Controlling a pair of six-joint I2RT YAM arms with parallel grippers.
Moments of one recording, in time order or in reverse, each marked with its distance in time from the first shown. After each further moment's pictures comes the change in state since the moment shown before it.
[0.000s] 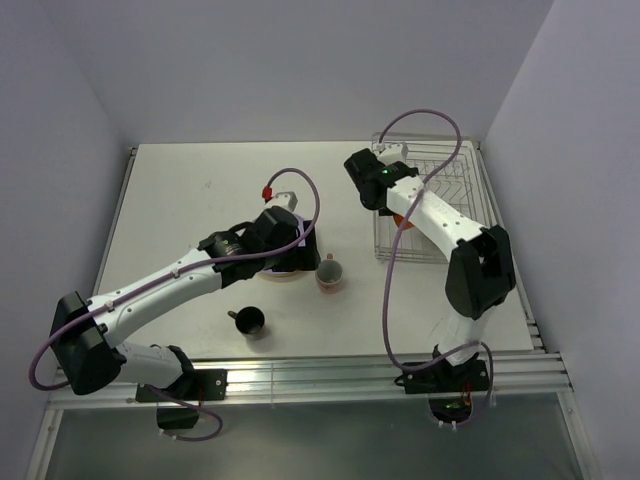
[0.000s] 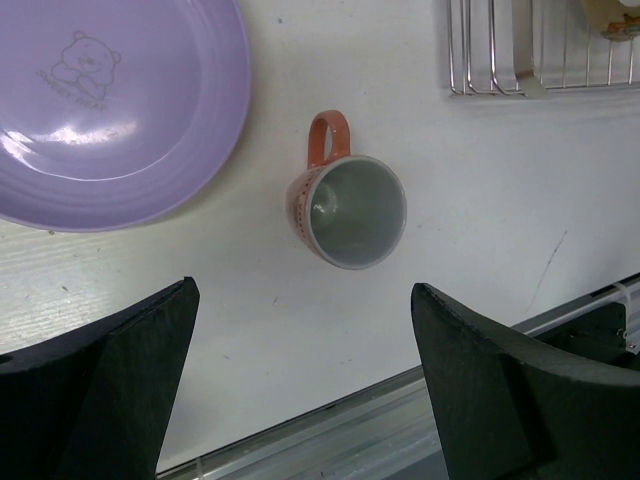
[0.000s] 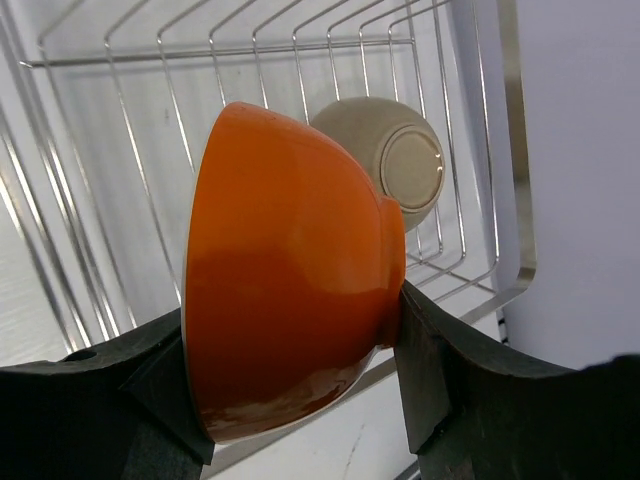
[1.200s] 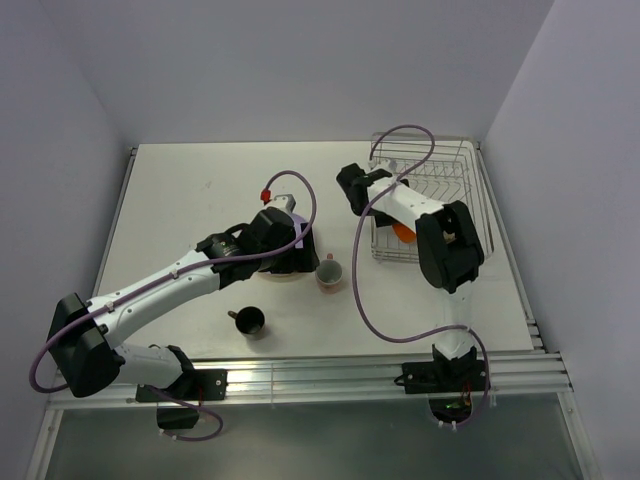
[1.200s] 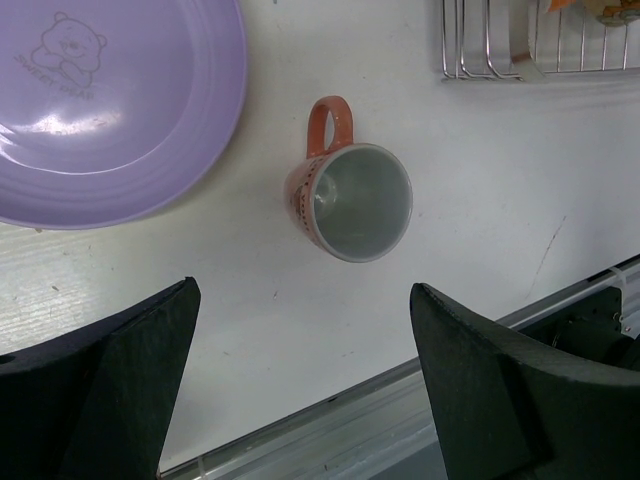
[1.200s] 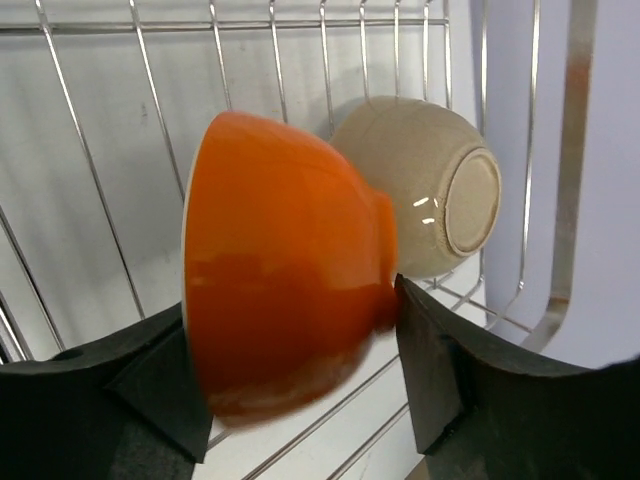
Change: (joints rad) left arm 0.034 -0.014 -0.055 0.042 0.071 0.018; right arm -0.021 0.323 0.042 0.014 0.093 0.018
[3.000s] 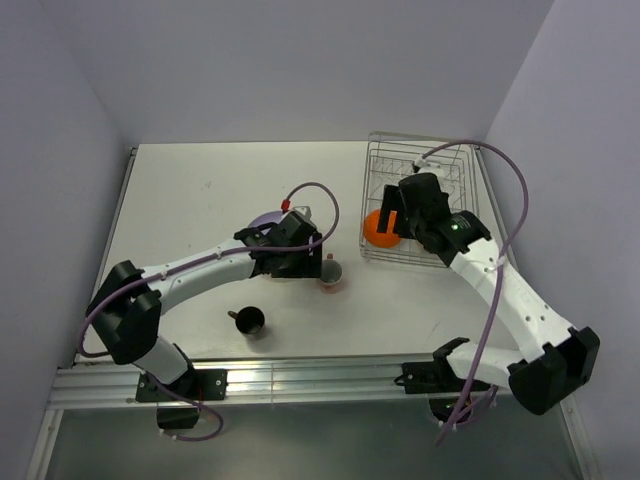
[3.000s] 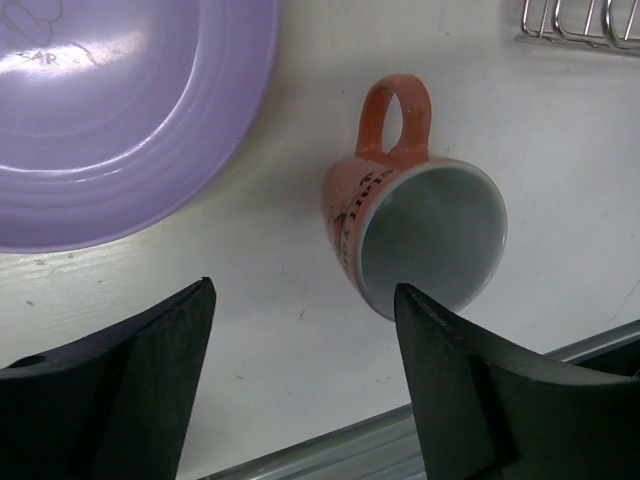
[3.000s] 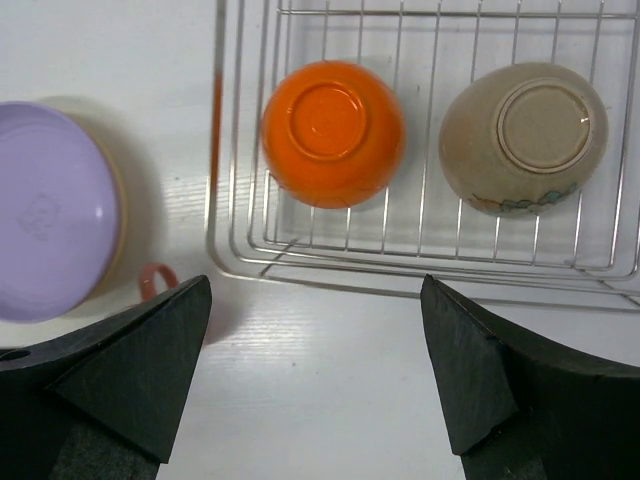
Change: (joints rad) left arm 0.000 0.235 0.036 0.001 0.018 -0.011; right arm -0.009 -0.872 -0.416 0.220 -0.605 0.025
